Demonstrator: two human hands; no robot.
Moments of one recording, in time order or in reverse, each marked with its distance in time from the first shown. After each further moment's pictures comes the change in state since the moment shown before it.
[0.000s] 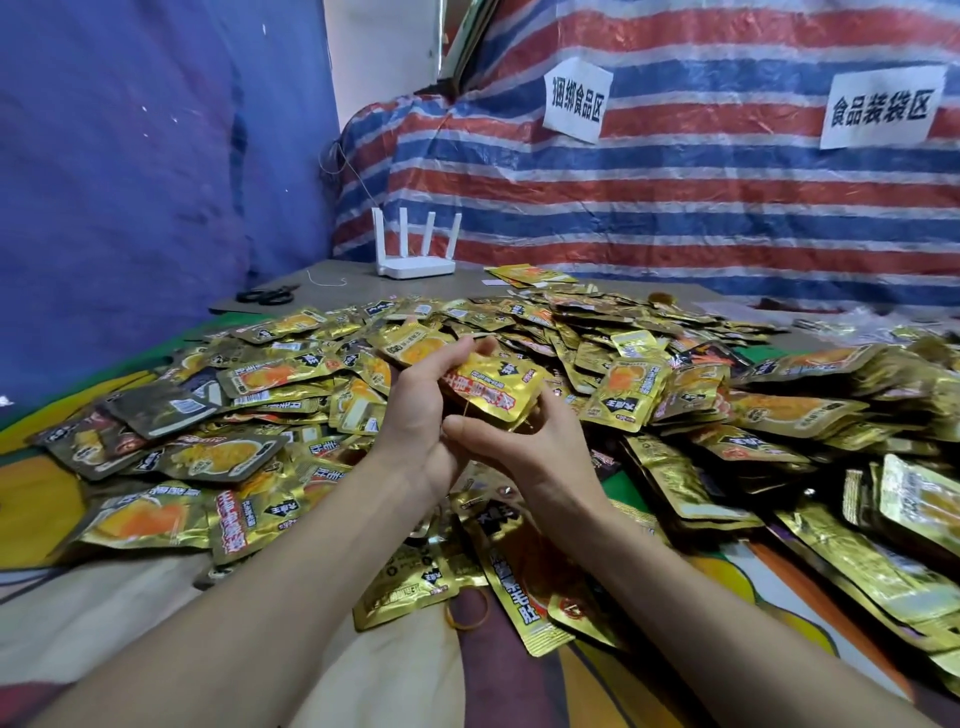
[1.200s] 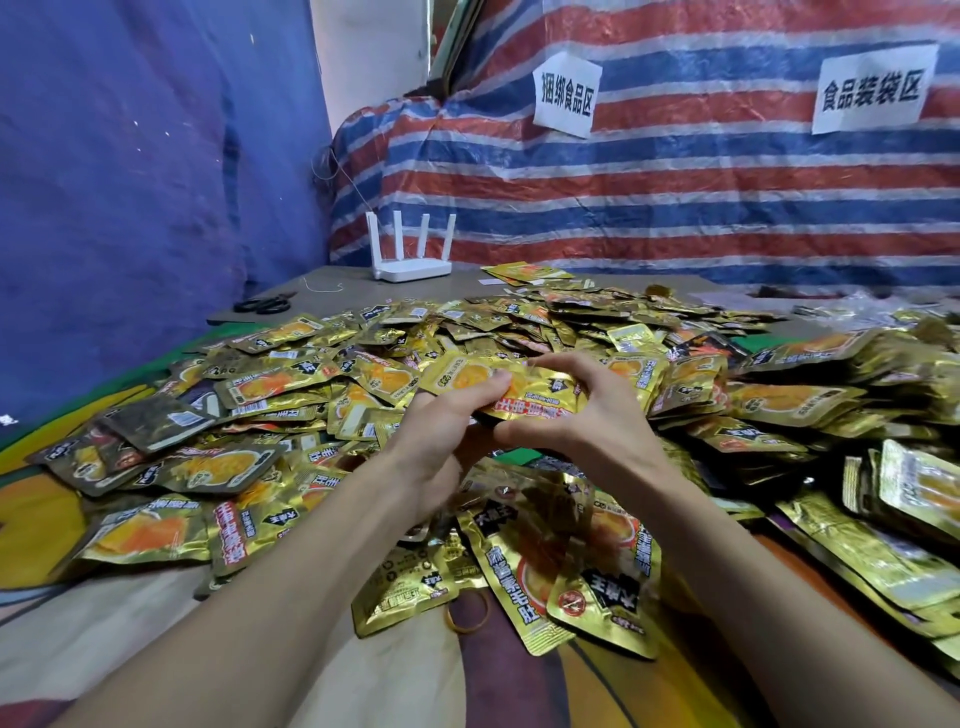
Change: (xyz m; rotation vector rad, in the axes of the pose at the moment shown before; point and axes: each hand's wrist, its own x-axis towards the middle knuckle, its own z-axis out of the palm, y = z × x) left_hand -0.007 -0.006 0.000 0.392 0.091 -0.098; right_hand 0.010 -0.028 -0.045 -0.512 0.046 -0.026
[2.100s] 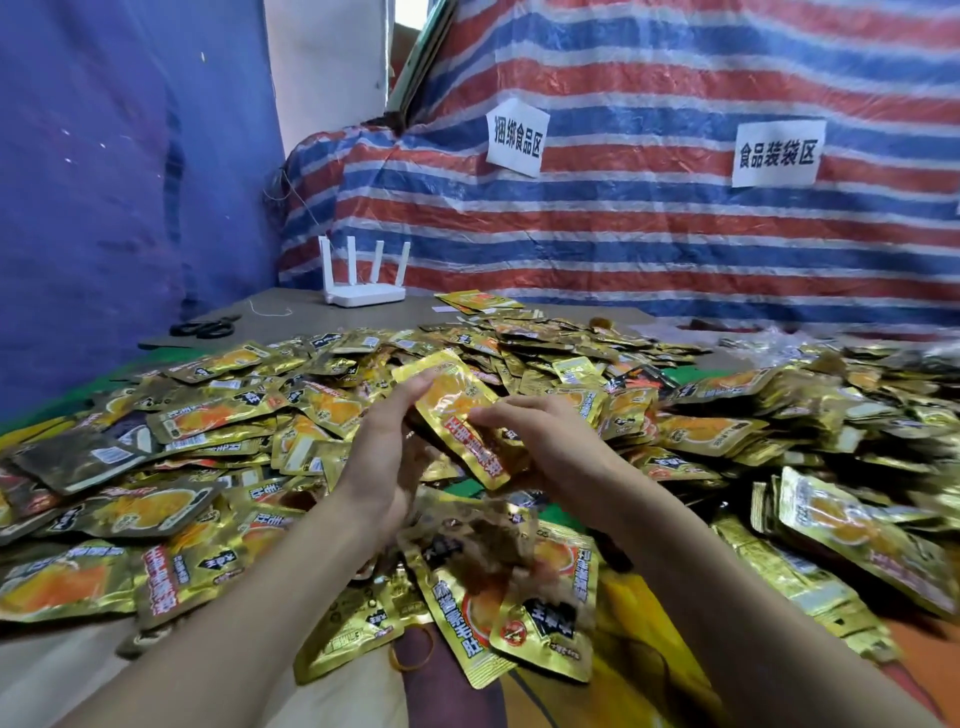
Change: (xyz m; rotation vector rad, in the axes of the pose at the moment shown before) left_hand 0.004 0.001 0.003 -0.104 -0.021 0.154; right_hand 0.007 -0.024 -0.014 0.322 -0.197 0.310
